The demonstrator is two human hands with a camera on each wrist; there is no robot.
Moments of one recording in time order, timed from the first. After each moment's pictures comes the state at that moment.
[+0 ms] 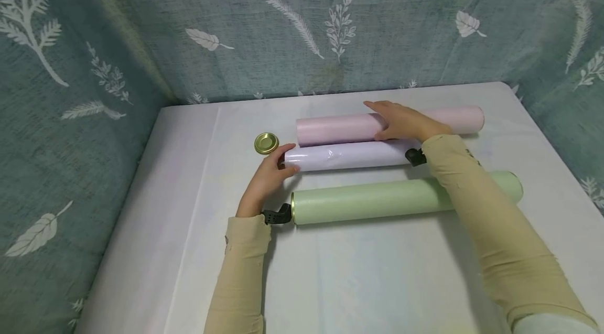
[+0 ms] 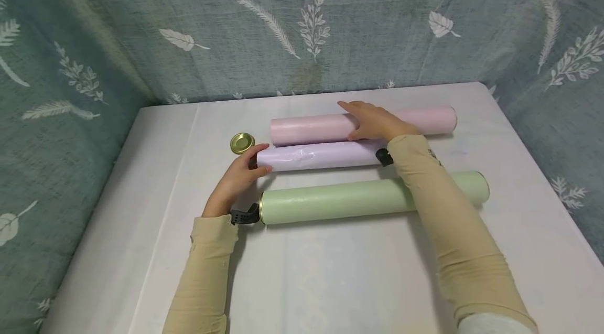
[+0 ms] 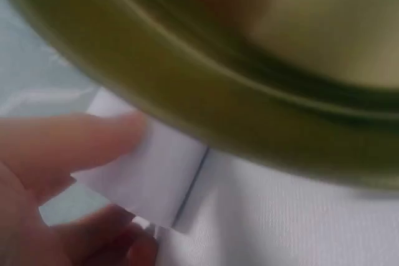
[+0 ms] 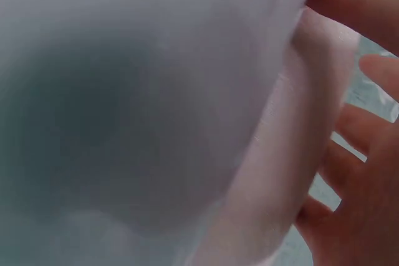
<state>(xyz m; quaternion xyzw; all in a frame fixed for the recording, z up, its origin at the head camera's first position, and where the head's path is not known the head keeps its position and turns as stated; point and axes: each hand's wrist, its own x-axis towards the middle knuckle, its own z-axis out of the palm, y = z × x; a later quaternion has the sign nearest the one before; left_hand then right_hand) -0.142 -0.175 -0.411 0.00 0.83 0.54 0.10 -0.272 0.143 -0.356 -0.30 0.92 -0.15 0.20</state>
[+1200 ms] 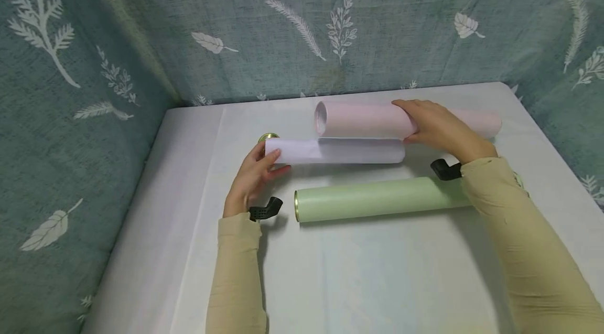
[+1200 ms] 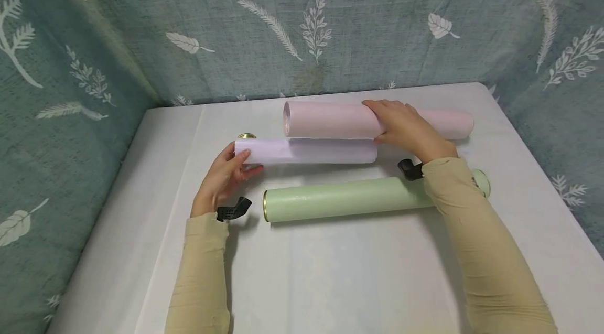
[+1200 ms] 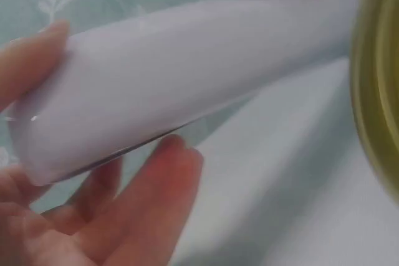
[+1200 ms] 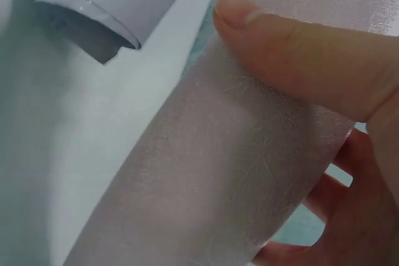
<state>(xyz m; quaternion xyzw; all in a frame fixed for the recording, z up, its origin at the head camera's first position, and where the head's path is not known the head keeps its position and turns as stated) -0.135 -0.206 -0.405 -0.02 0.55 0.83 0.10 -0.212 0.177 -0.313 -0.30 0.94 -0.15 0.06</state>
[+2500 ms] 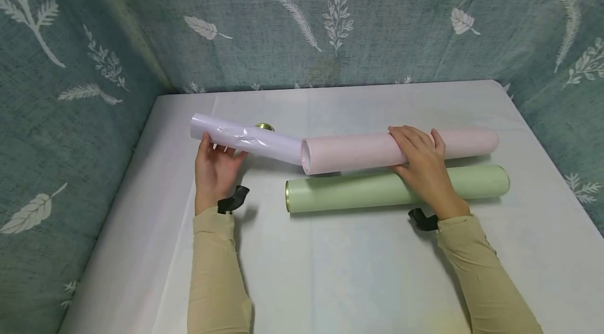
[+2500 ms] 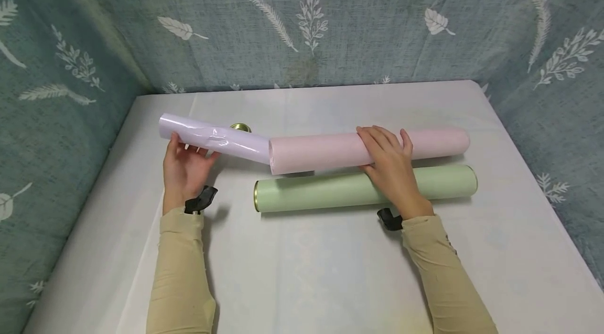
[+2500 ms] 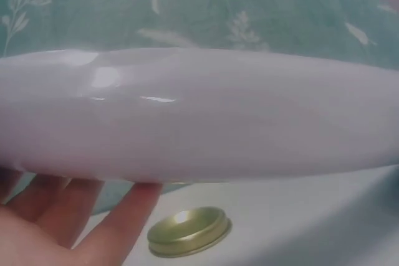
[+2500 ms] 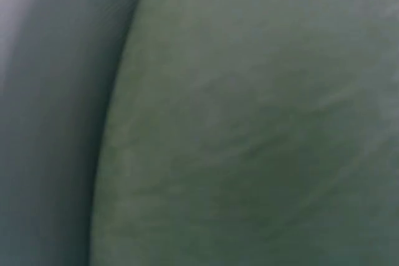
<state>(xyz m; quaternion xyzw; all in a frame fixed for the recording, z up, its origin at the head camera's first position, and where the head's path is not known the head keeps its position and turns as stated) -0.125 -0.255 -0.417 0.00 0.19 0.98 -0.05 -0.135 0.169 -0.387 -0.28 0.91 -0.20 -0.24</state>
